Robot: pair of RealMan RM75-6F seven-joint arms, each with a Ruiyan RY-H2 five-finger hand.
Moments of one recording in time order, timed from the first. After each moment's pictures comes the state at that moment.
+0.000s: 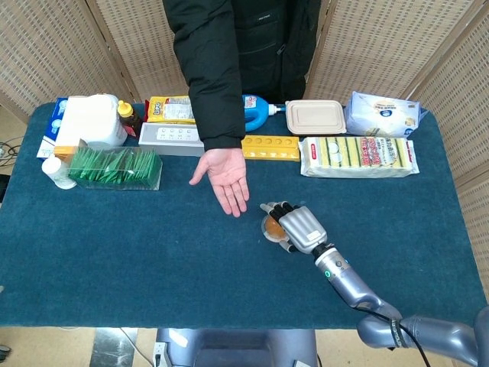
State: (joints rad) left arm 0.09 -0.79 0.02 -1.77 1.55 1.63 -0.37; right arm 0.71 -1.49 0.13 -1.54 -1.29 0.96 -0.32
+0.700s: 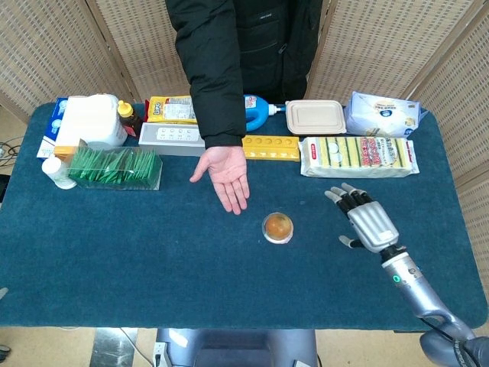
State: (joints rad) left arm 0.10 -0.80 0.02 -1.78 1.57 1.64 -0.32; right arm 0.51 -1.23 0.02 -1.46 -1.50 1.22 0.02
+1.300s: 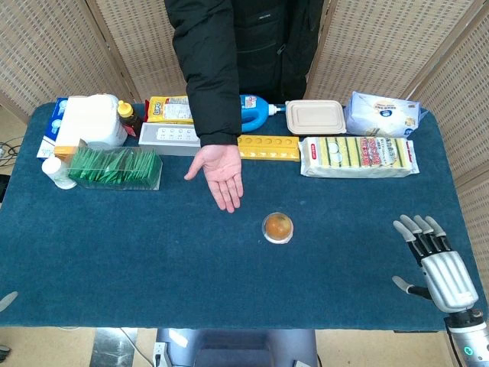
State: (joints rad) left arm 0.11 -0.81 0.04 -1.81 1.61 1.66 -0.23; right arm 0.18 -1.10 -0.09 -1.54 -1.67 1.64 0.08
